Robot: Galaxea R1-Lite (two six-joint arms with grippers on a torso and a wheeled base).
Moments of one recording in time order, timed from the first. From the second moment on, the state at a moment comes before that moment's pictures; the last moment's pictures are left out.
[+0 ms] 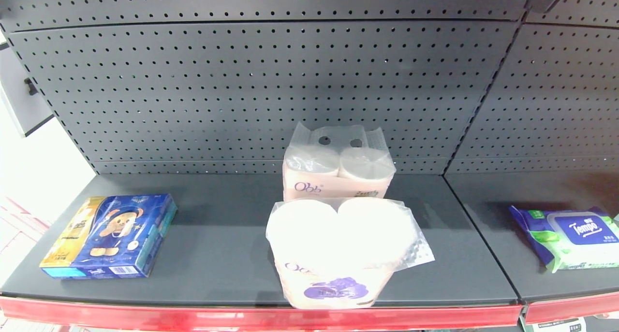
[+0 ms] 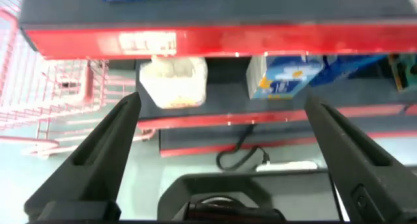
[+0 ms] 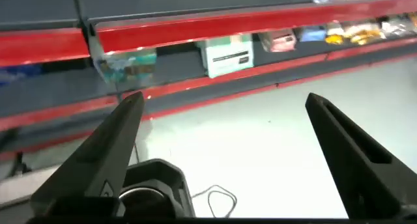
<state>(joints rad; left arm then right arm) -0.11 0.20 -0.39 0.64 0.06 -0.04 -0.09 0.39 -0.60 0.76 -0.36 -0.12</state>
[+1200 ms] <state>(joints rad) -0.08 0.00 -0.02 0.02 0.00 0.01 -0.11 0.10 0.00 -0.01 -0.21 -0.08</state>
